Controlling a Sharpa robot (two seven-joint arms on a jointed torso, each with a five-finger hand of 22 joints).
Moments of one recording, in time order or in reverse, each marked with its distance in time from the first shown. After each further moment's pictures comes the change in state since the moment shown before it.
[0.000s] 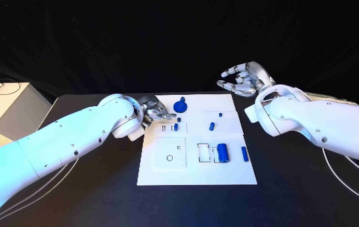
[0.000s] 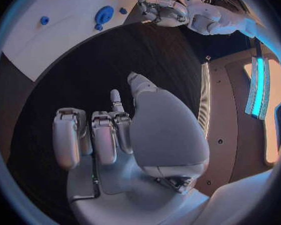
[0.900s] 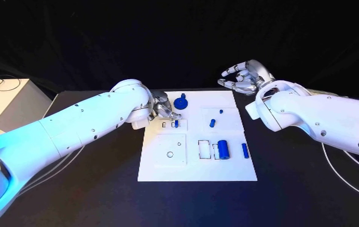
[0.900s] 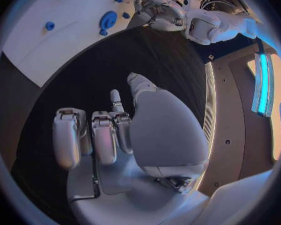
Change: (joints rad) left arm 0.088 0.119 -0.050 -0.113 -0.125 0.238 -0.086; left_hand -0.067 0.020 -0.010 0.004 0.000 0.016 -0.016 0.042 0.037 -0.004 -0.004 0.000 -0.002 0.002 -0.012 0.000 0.000 0.000 0.003 -0.004 0.007 0.016; right arm 0.004 0.012 0.000 -0.031 0.025 0.055 -0.028; right_hand 0.000 0.000 0.003 0.003 0.010 -0.003 0.003 0.000 -0.001 0.000 0.000 0.000 0.000 0.000 0.000 0.000 0.000 0.000 0.000 0.000 0.000 0.000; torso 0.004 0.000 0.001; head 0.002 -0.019
